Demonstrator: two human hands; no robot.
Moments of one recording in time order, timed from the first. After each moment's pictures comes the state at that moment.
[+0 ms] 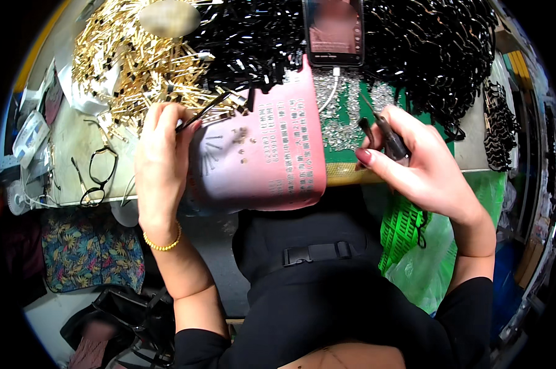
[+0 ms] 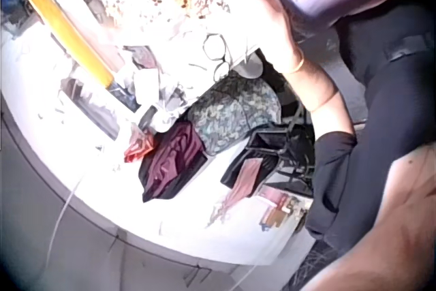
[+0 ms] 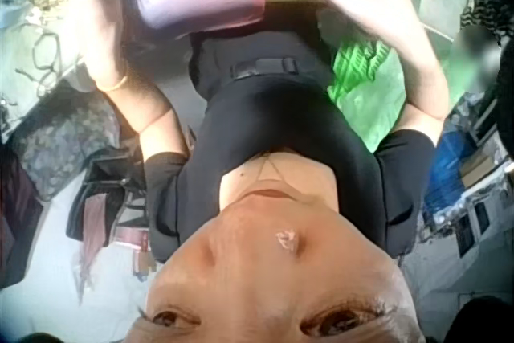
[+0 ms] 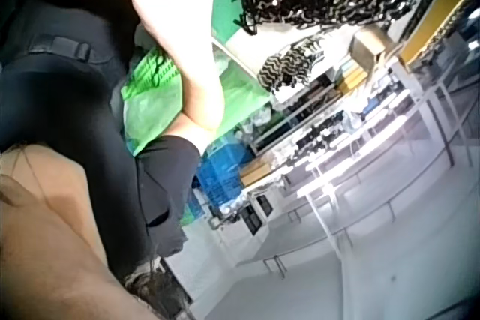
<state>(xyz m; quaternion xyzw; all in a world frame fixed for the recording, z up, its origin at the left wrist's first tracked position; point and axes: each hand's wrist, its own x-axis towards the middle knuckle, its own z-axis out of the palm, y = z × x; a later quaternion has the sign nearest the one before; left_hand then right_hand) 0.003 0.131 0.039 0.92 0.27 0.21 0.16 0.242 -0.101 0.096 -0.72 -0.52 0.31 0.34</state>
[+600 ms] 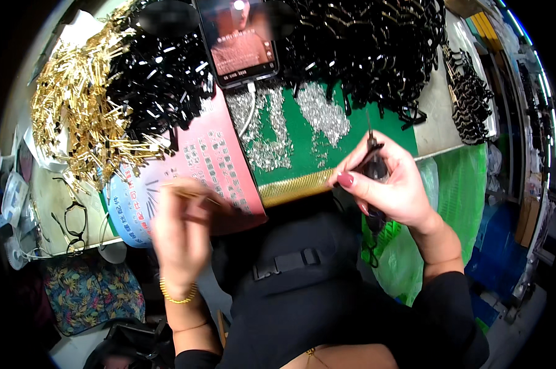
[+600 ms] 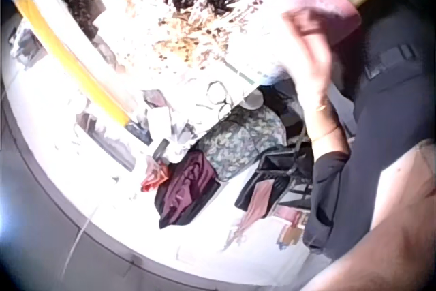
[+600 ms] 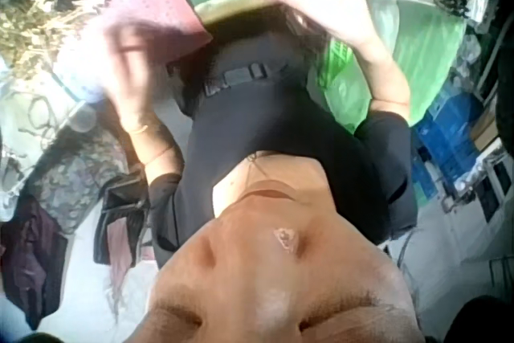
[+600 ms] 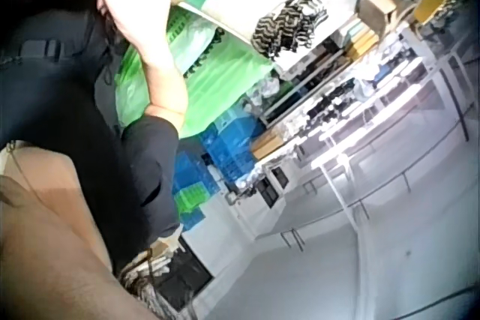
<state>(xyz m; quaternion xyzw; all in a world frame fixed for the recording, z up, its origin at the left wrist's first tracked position) 0.034 0.037 0.034 0.79 0.23 0.20 0.54 0.255 -0.166 0.073 -0.65 -0.21 0.47 0.56</state>
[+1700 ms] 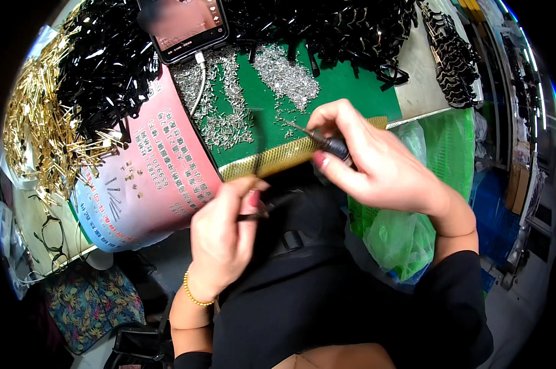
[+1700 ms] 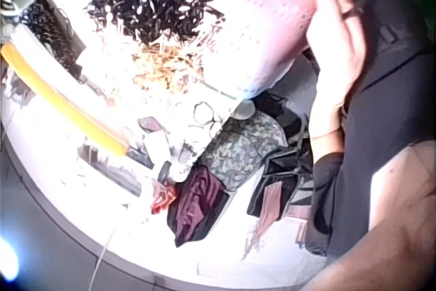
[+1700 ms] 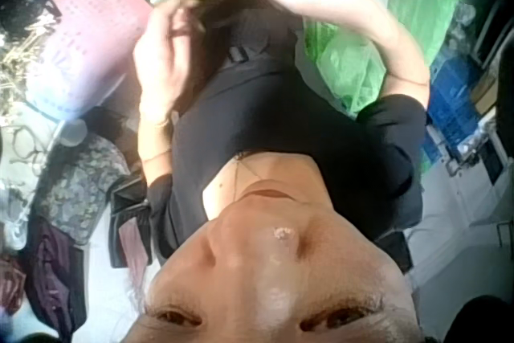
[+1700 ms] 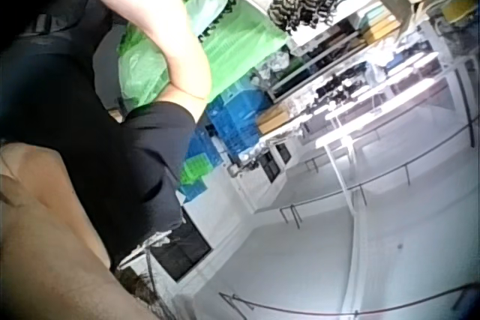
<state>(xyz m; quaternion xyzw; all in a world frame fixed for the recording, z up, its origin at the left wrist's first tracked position) 0.061 -0.029 0.021 0.82 0.16 0.10 0.54 0.260 -0.181 0.075 -0.79 -0.46 0.30 0.25</state>
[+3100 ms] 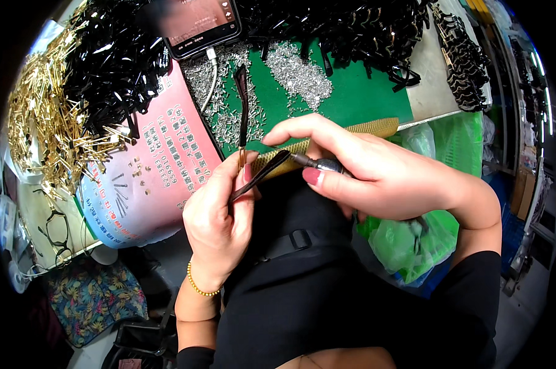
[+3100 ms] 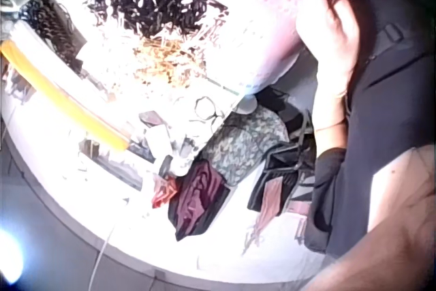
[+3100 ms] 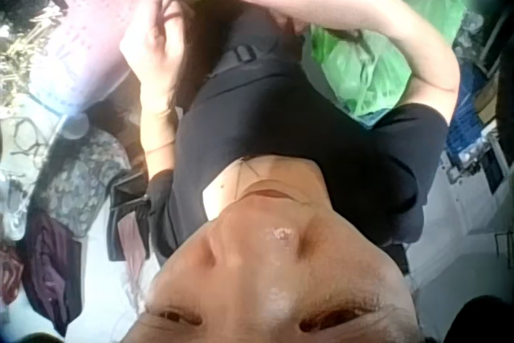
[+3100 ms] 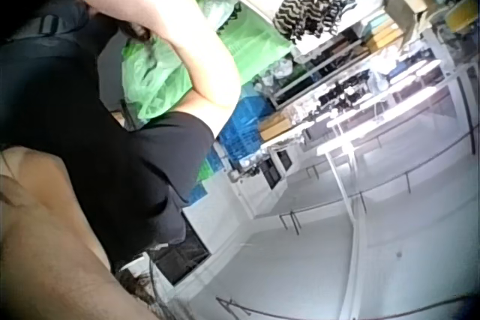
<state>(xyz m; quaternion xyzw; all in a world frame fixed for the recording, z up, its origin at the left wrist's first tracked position) 0.068 -0.018 0.012 0.83 0.20 0.17 0.49 0.263 -0.145 0.105 -0.66 -0.35 0.60 0.29</state>
